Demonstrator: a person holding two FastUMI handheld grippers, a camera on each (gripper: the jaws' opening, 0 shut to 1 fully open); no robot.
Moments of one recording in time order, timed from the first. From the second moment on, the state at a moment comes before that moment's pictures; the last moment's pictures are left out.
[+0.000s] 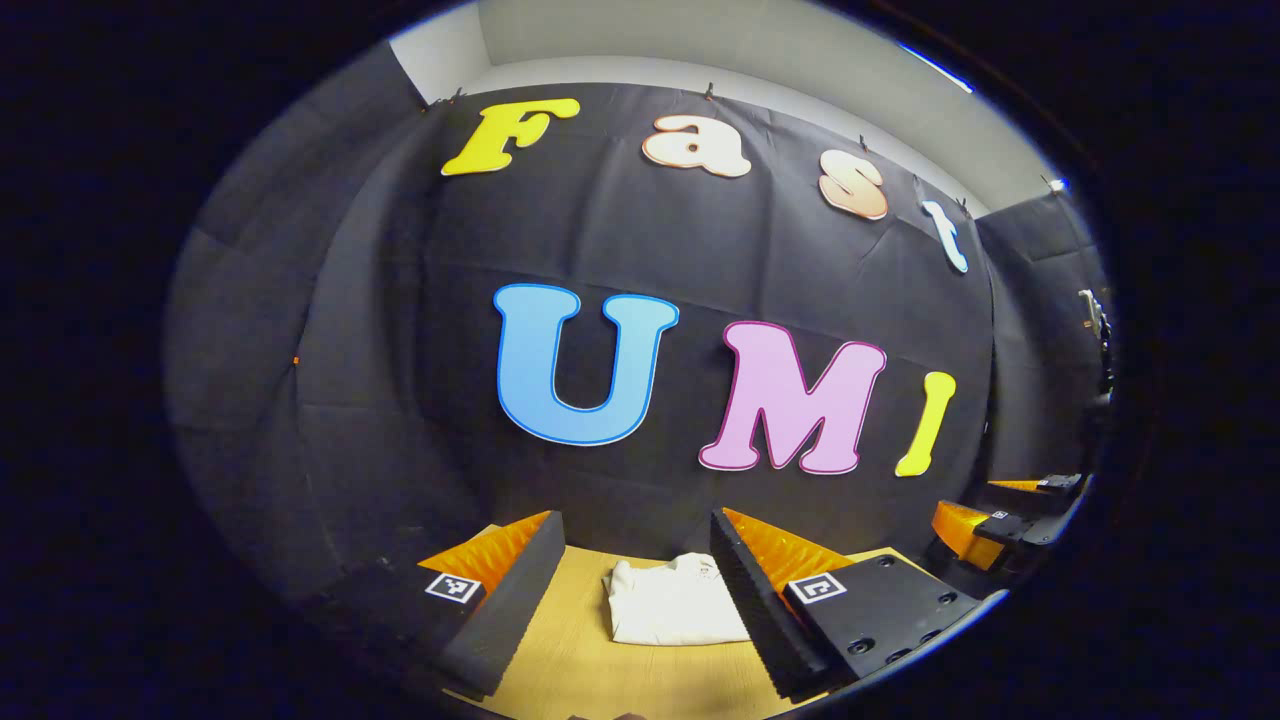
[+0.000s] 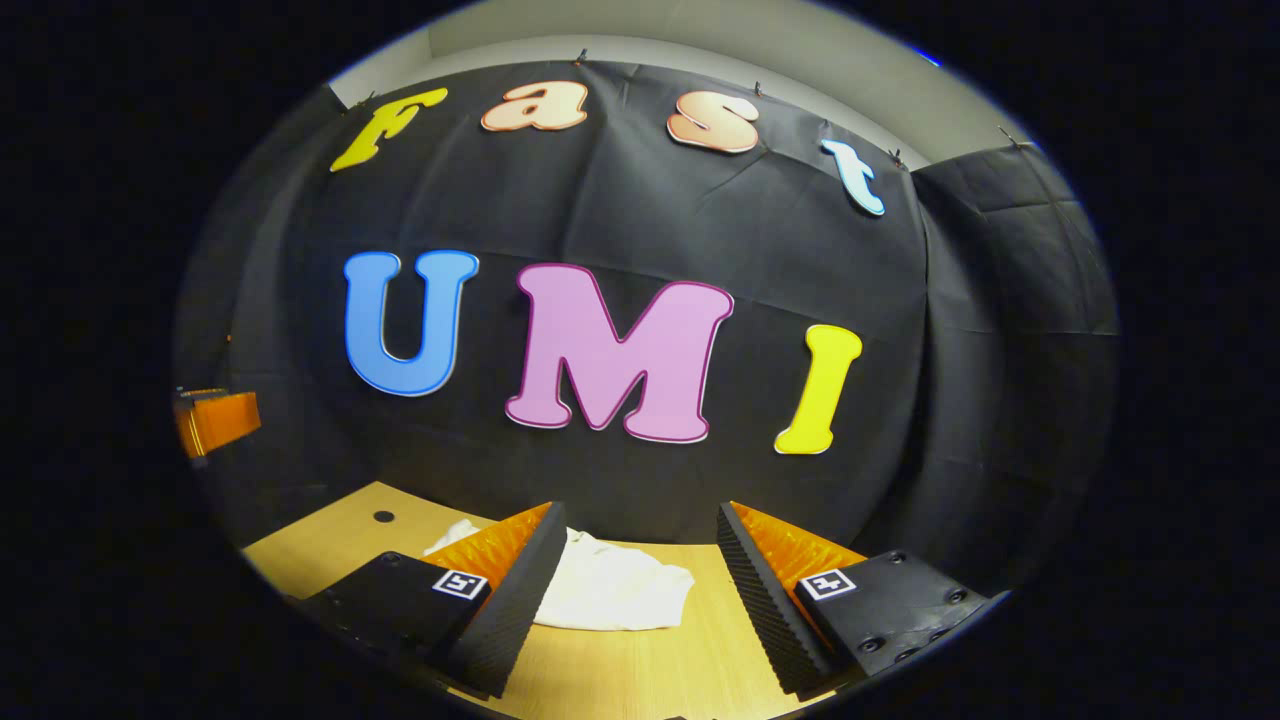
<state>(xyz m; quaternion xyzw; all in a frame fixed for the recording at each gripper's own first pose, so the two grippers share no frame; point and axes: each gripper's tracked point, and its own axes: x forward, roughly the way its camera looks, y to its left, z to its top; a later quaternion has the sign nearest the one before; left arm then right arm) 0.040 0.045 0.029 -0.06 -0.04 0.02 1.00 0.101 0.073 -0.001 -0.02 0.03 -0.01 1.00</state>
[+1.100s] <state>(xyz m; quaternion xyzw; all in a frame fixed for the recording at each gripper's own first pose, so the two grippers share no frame) -0.077 0.063 0.006 0.02 -0.03 0.05 1.00 0.008 0.138 -0.018 0.00 0.05 0.08 1.00</state>
